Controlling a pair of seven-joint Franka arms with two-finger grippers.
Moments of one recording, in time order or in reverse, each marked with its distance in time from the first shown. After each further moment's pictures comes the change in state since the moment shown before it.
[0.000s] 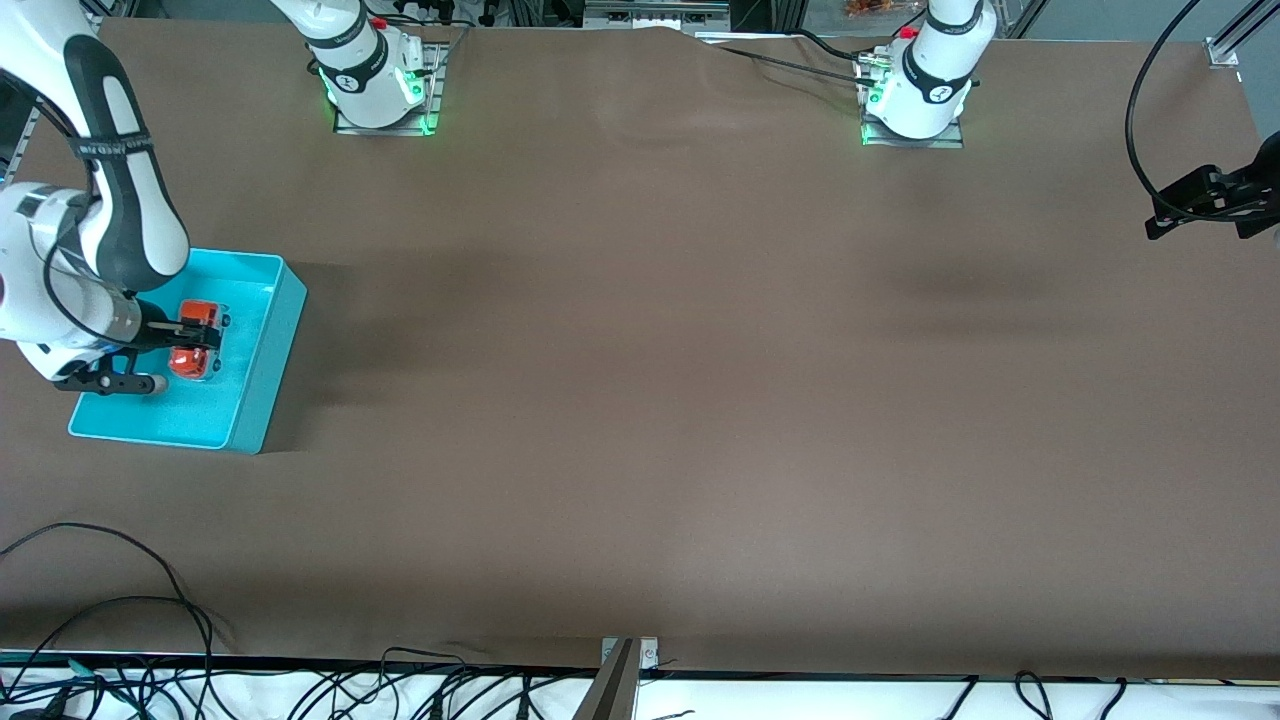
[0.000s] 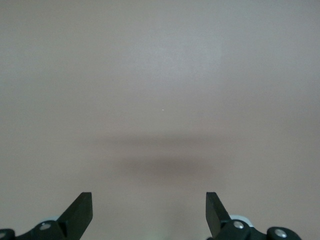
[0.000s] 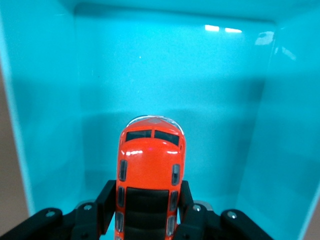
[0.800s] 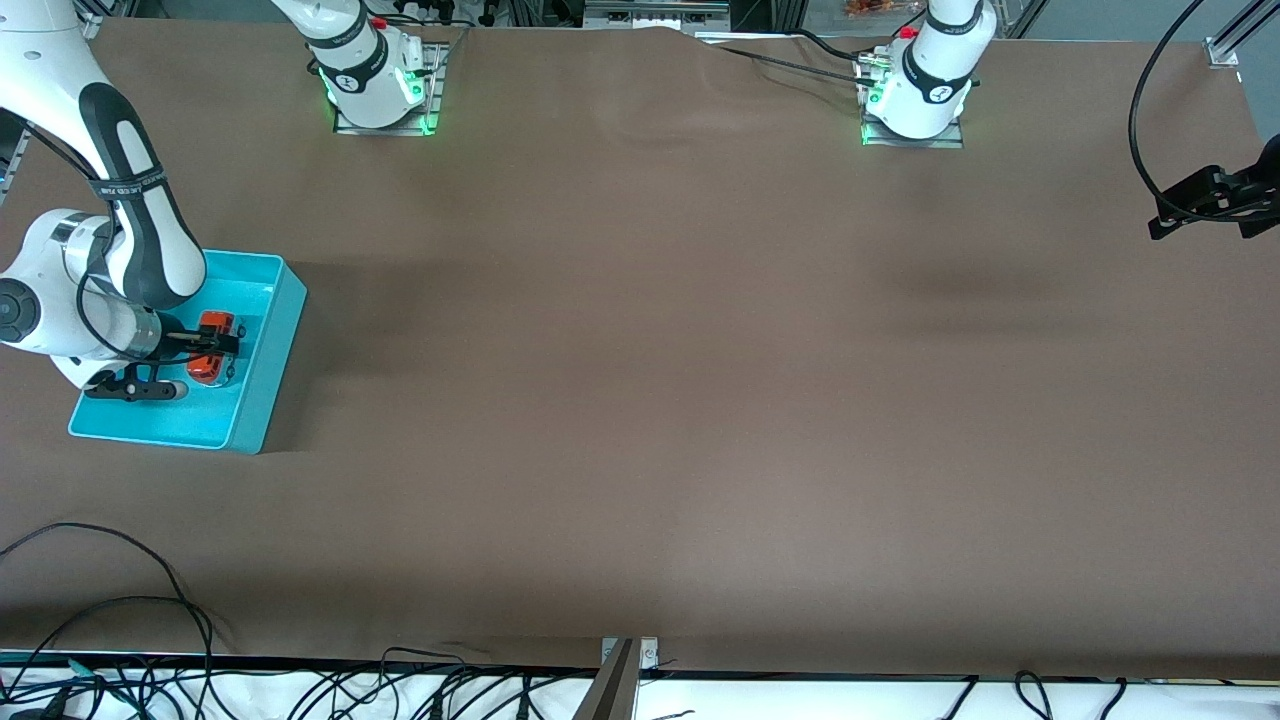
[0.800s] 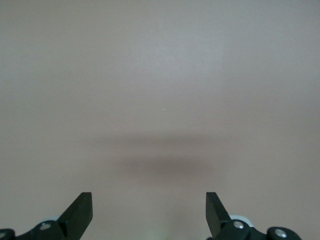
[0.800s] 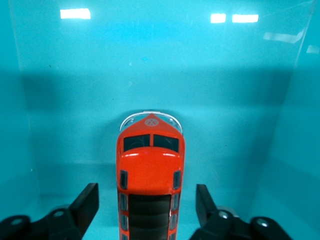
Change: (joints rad) left arm 0.006 0.001 0.000 0.000 0.000 0.000 0.000; right arm -0.049 0.109 0.006 -0.006 -0.013 0.092 -0.042
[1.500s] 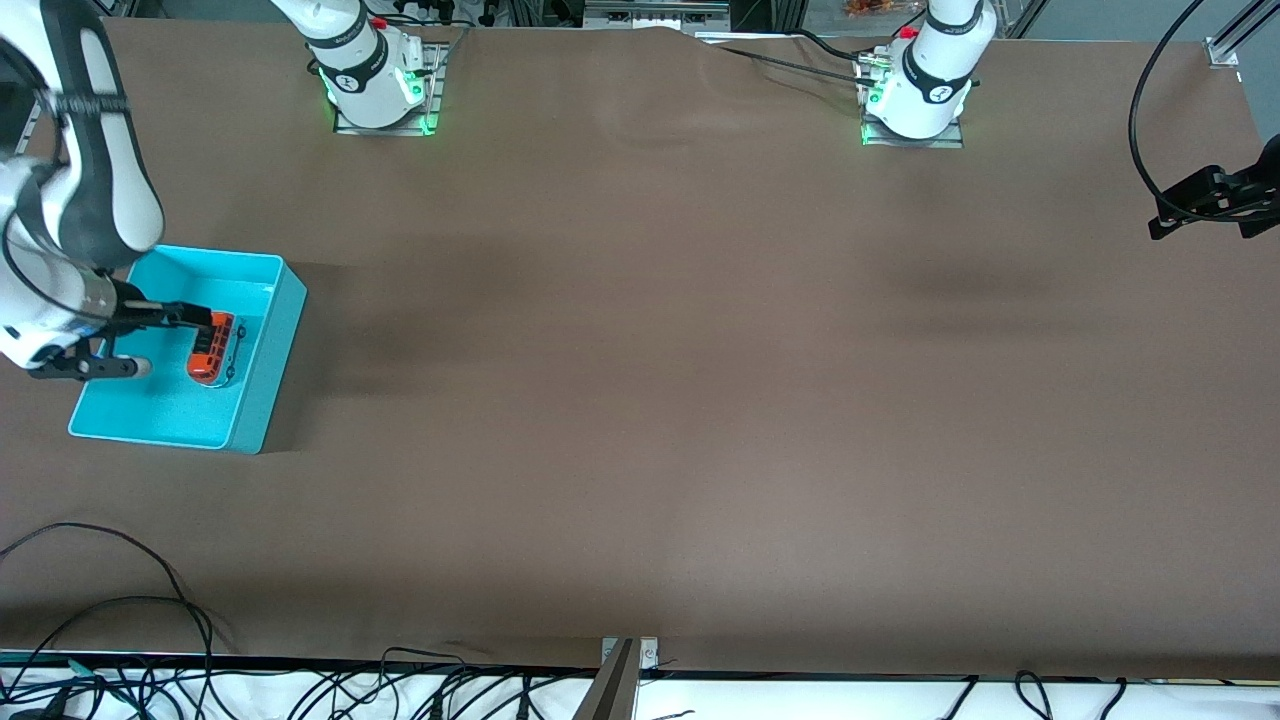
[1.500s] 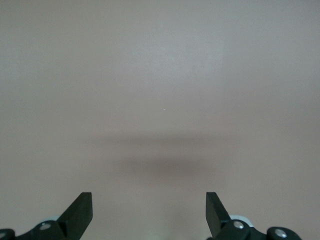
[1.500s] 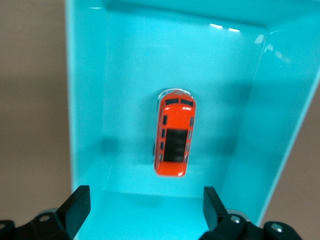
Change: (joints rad) left arm 0.000 0.000 0.000 0.000 0.000 0.000 0.000; right arm 0.019 -0.237 0.062 0.037 0.000 -0.280 0.000
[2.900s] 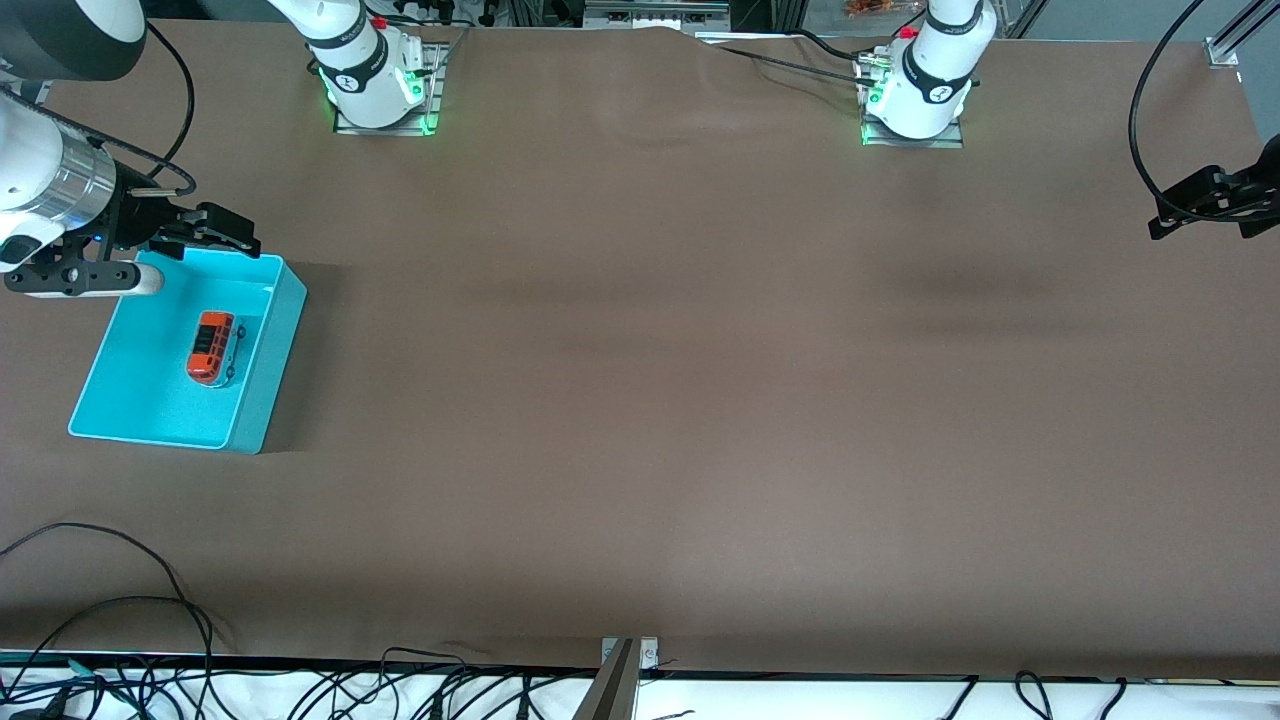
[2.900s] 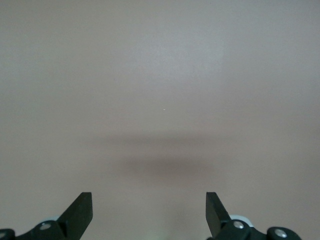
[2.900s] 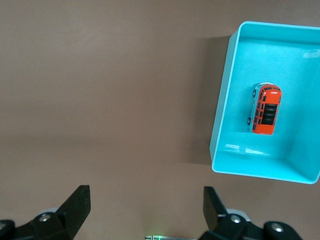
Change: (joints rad) left arm 0.000 0.000 0.000 0.000 0.000 0.000 0.000; right arm 0.185 -0.227 0.088 0.227 0.219 -0.398 0.217
